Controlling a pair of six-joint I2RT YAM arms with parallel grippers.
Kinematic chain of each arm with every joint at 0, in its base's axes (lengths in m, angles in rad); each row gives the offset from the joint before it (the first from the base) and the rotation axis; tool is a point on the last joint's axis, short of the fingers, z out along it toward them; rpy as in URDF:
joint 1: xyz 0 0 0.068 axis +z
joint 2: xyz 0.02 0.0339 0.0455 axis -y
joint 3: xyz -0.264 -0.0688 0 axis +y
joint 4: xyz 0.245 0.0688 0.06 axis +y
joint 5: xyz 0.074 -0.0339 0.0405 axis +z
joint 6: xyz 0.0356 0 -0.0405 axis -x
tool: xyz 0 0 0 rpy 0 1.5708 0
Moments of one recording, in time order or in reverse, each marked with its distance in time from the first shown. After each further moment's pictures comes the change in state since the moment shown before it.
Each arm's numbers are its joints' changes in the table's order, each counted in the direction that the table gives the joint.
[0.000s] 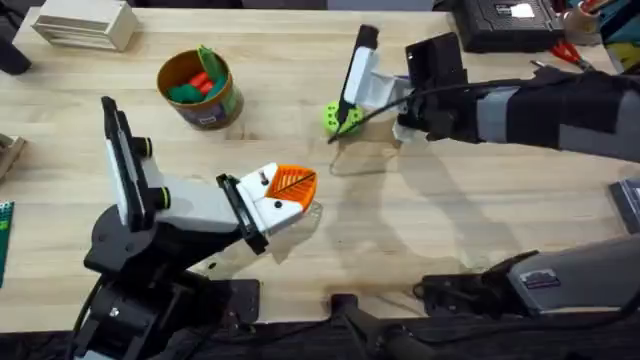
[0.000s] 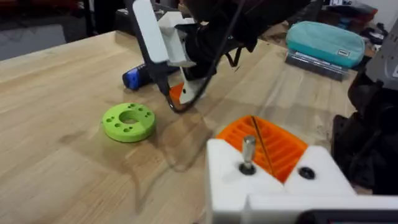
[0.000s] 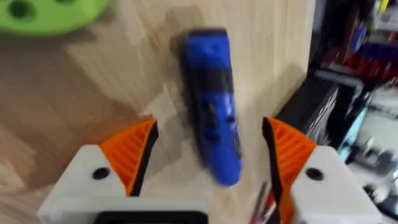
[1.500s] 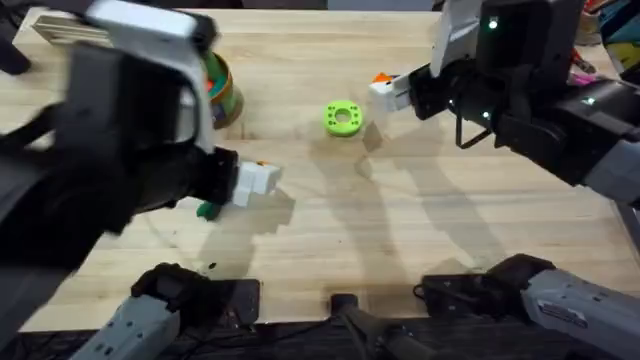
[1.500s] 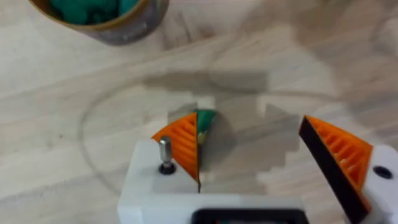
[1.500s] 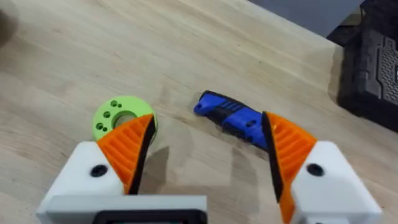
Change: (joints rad) left arm 0.000 -0.793 -0.771 0.929 0.748 -0.063; right arm 0.055 0.481 0.015 0.186 0.294 -0.856
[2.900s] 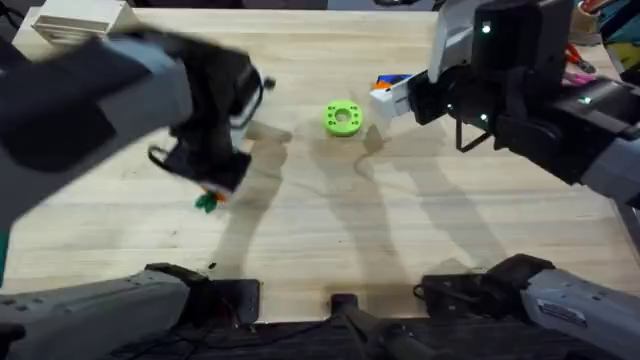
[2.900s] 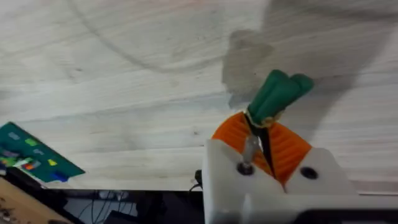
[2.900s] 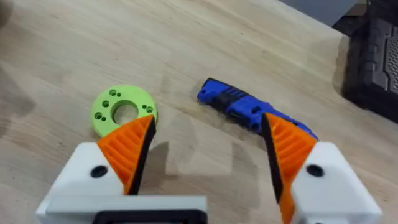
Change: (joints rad) left arm 0.004 -0.634 -0.176 0.269 0.181 -0.029; right arm 0.000 -0.008 0.000 0.041 0.000 0.000
